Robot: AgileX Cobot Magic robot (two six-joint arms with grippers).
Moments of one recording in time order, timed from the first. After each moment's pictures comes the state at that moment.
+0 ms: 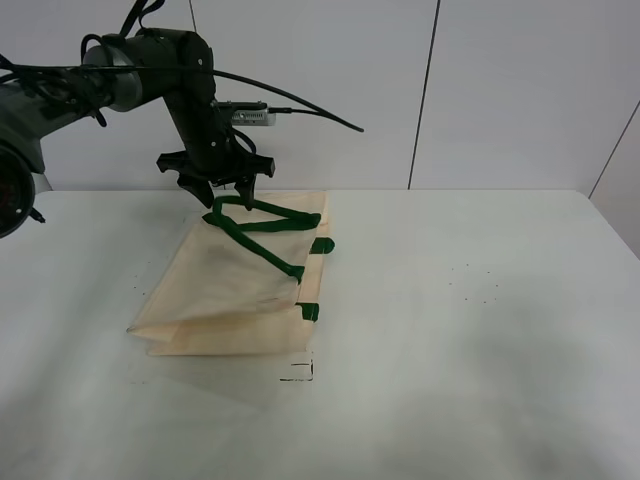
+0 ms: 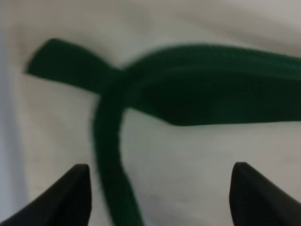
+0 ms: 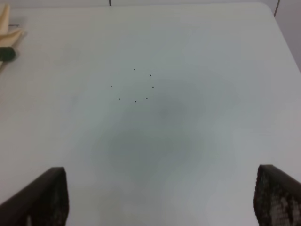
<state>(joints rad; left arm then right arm) -0.32 2.29 -2.12 0.08 1.15 -0.21 0.04 0.00 -0.49 -0.01 1.02 0.02</state>
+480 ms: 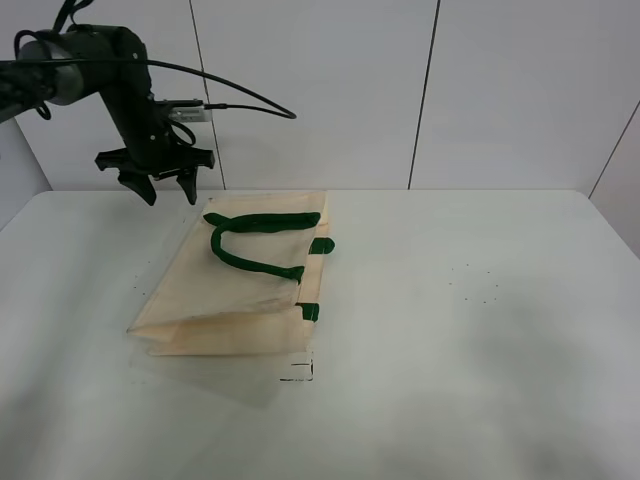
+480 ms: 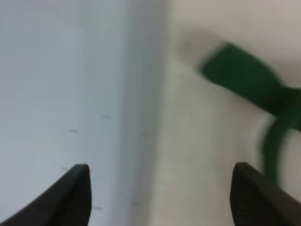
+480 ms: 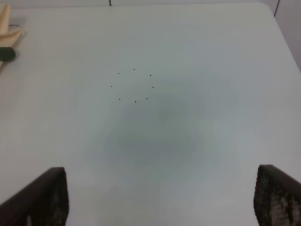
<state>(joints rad) -0.13 2.29 -2.12 0.07 1.19 -0.17 0.04 0.00 -0.49 -0.01 1.02 0.02</state>
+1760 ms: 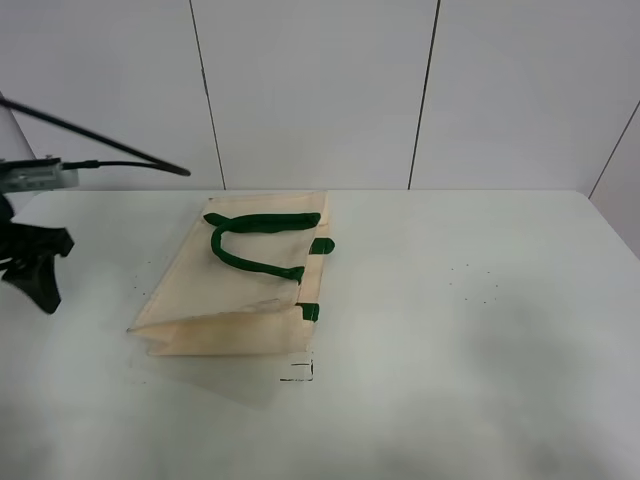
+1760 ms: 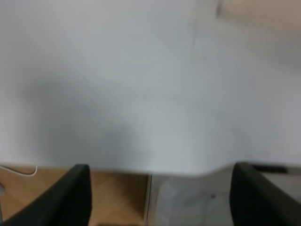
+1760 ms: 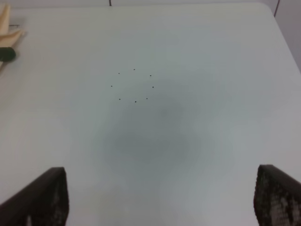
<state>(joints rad) 0.00 1.36 -1.00 0.02 1.19 -0.10 0.04 0.00 -0.49 -0.01 1.02 0.02</state>
